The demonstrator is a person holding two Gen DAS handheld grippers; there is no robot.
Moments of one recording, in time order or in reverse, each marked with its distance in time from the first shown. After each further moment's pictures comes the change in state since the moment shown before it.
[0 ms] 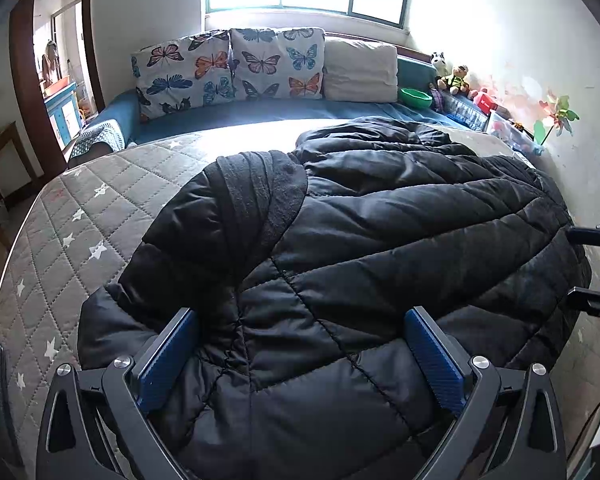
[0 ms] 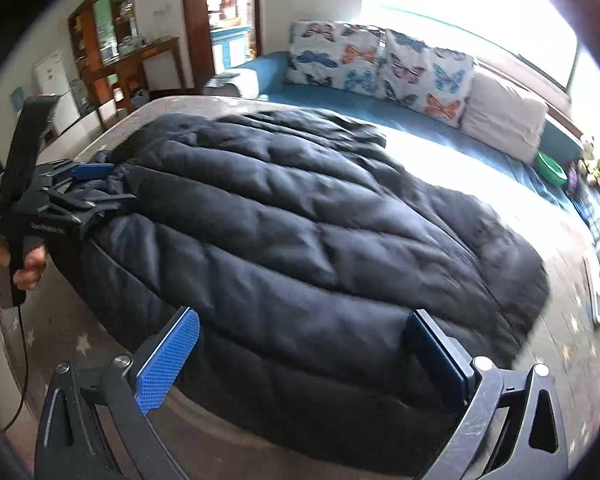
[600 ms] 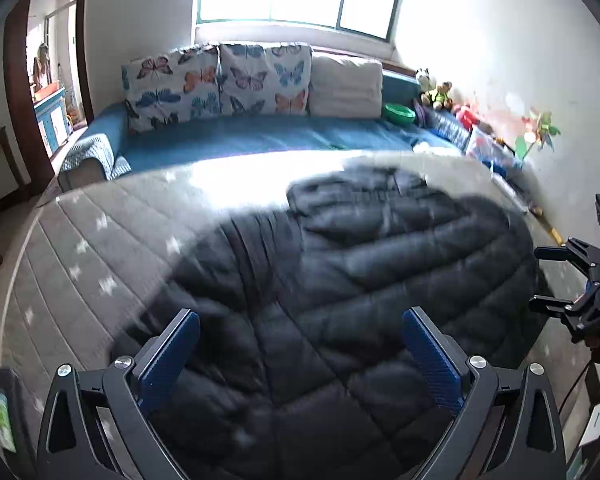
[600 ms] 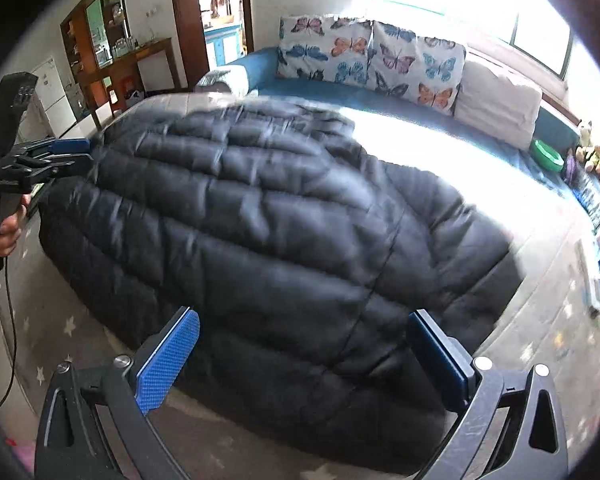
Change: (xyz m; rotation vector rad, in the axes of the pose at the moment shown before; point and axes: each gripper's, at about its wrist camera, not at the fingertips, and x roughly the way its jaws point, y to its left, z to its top) left arm -0.045 0.016 0.040 -0.004 -0.049 -0.072; right arm -0.005 -0.030 0.004 0.009 0.002 0.008
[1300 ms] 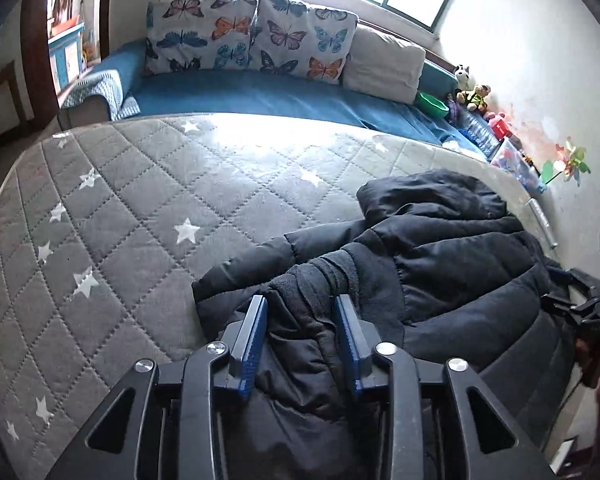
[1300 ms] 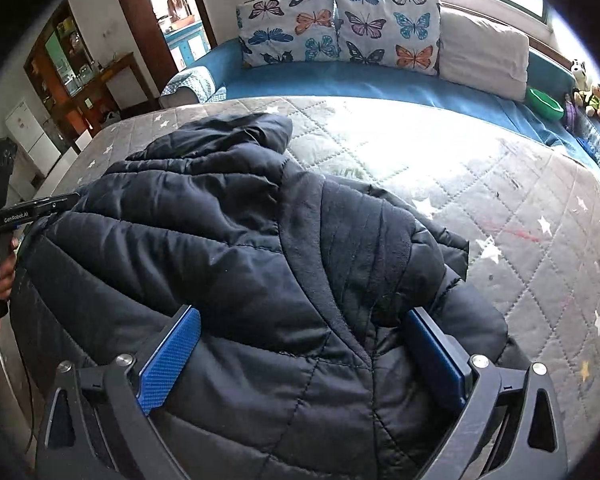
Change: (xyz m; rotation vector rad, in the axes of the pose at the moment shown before) left arm 0.096 0.070 0.028 -0.171 0.137 -0.007; right arm 0.067 -0.058 0.031 0.171 0.089 0.054
